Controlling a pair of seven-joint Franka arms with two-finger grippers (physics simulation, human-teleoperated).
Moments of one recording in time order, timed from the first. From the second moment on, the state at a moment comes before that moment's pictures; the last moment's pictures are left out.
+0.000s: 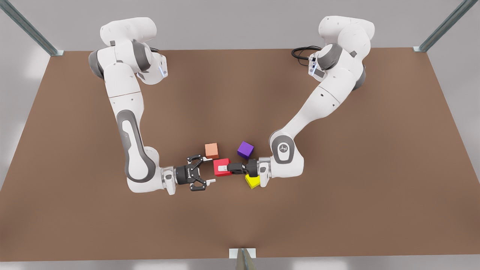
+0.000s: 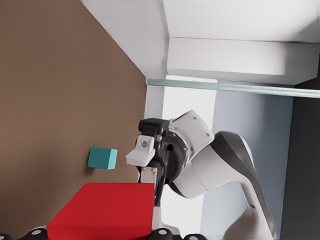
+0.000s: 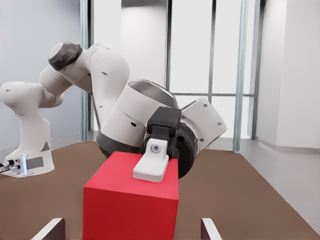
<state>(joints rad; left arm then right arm) -0.21 1.09 -0.61 -1.13 -1.29 2.36 0.46 0.27 0.89 -0.03 -1.34 1.57 1.65 -2.25</state>
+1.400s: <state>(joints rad) -0.07 0.21 -0.16 -1.48 0.09 1.46 0.19 0.25 0.58 -0.19 -1.39 0.14 1.69 -1.89</state>
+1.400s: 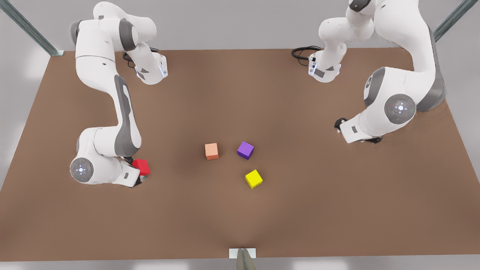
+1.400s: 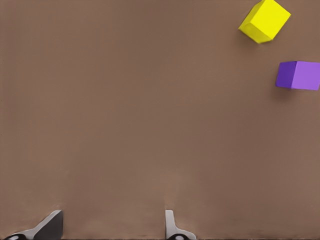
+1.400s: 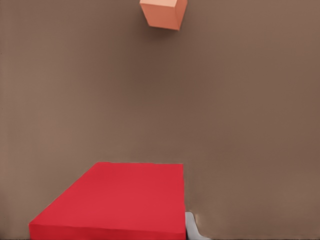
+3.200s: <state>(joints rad) -0.03 0.25 -0.05 -1.26 -0.01 1.18 0.03 0.24 0.39 -0.19 -1.65 0.11 2.07 -1.11</state>
